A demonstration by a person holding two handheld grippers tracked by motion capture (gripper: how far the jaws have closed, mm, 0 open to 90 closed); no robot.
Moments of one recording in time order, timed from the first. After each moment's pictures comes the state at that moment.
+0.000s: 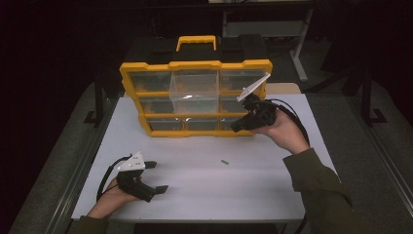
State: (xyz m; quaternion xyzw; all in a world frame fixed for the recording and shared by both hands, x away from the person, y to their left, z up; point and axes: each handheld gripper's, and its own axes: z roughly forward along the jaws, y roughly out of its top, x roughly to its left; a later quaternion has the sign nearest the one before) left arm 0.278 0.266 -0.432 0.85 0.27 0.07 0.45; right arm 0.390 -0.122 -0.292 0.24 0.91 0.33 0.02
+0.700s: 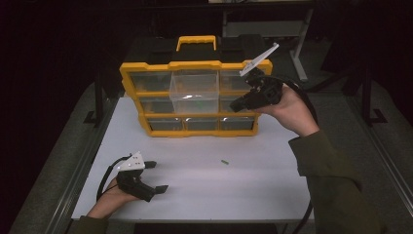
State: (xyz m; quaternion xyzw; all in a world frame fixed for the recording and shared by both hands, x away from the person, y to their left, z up) left arm 0.278 0.266 -0.432 0.85 0.27 0.07 0.44; right arm 0.390 -0.122 -0.220 0.23 0.90 0.36 0.04
